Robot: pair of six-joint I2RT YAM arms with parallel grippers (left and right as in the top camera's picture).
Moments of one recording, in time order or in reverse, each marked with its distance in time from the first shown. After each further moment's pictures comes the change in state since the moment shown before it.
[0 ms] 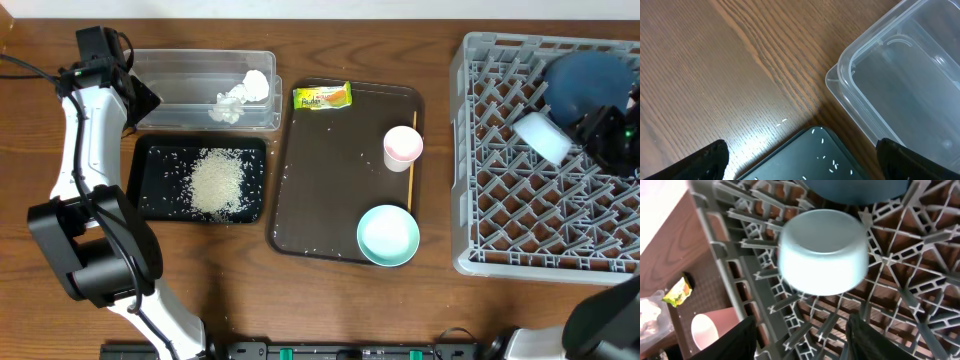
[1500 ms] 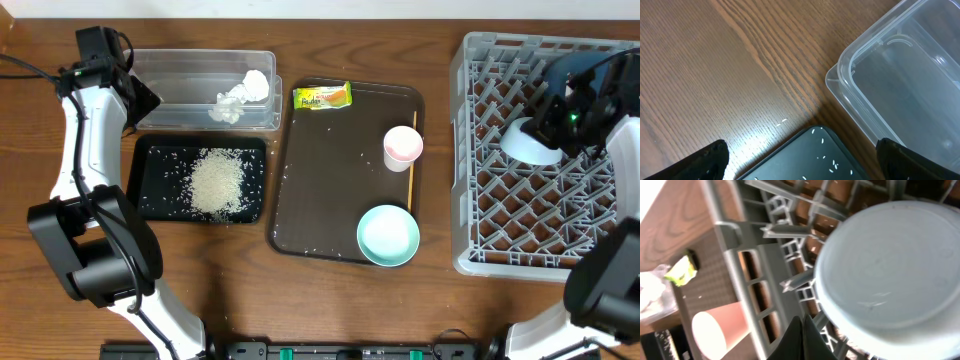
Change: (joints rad) left arm 0.000 0.000 0.000 0.000 0.000 0.000; right arm 0.144 0.188 0.000 0.104 -0.077 0.024
